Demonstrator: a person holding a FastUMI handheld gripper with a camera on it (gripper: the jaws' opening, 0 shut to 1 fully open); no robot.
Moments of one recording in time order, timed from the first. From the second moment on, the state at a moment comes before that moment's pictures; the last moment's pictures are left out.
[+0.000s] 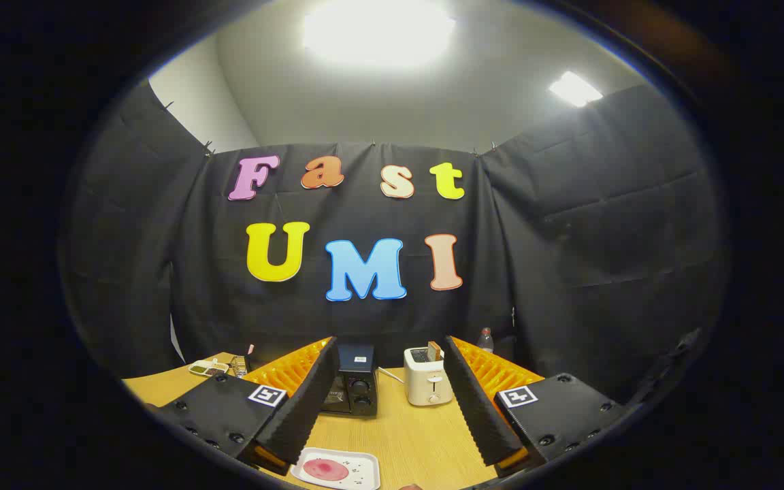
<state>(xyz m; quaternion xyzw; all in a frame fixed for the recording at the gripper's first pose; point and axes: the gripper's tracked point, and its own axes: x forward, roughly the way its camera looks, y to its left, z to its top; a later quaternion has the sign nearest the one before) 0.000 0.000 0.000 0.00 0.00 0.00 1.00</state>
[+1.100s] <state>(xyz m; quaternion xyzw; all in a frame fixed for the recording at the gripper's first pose) 0.012 0.041 0.003 0.00 0.00 0.01 1.00</state>
